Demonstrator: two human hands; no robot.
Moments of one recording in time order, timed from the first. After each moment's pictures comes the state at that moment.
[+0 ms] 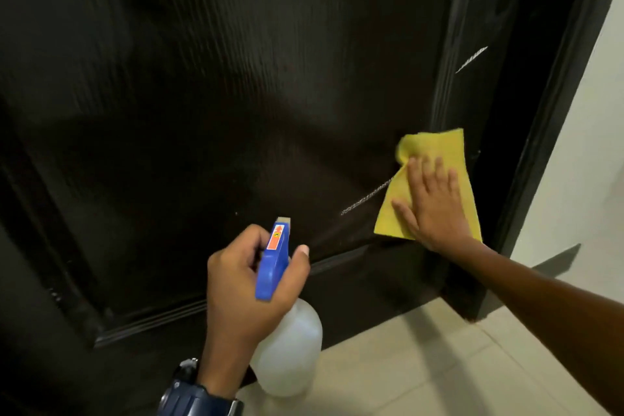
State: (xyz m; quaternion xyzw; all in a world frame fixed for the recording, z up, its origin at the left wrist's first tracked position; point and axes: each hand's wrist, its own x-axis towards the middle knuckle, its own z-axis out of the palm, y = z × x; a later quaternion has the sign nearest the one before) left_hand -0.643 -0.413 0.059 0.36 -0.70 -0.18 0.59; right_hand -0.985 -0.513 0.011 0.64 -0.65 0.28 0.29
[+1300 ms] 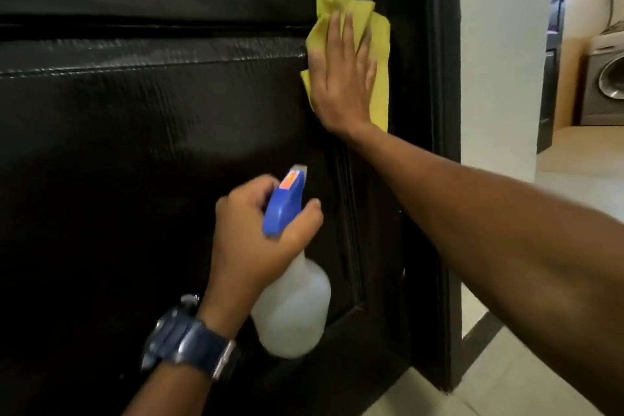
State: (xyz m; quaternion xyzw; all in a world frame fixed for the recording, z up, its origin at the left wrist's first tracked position) left_hand -0.791 -0.480 0.194 0.21 -0.78 -0.13 0.57; right_hand -0.992 -0.572 0.297 0.51 -0.58 0.59 0.26
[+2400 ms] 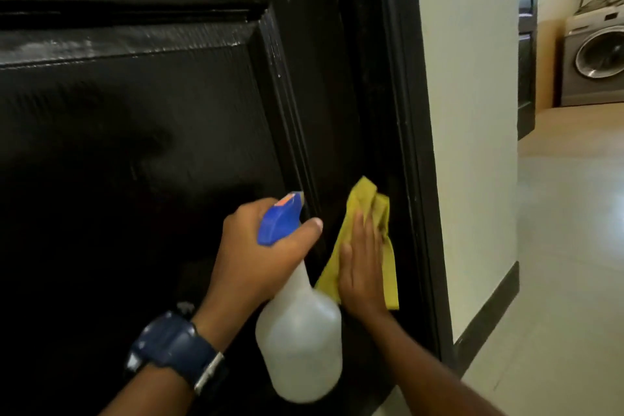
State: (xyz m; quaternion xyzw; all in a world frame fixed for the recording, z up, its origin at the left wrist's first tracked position) left_hand -0.859 -0.508 0.170 0.28 -0.80 -0.20 0.49; right_hand -1.033 -0.570 -0.012 0.48 -0.57 0.65 0.13
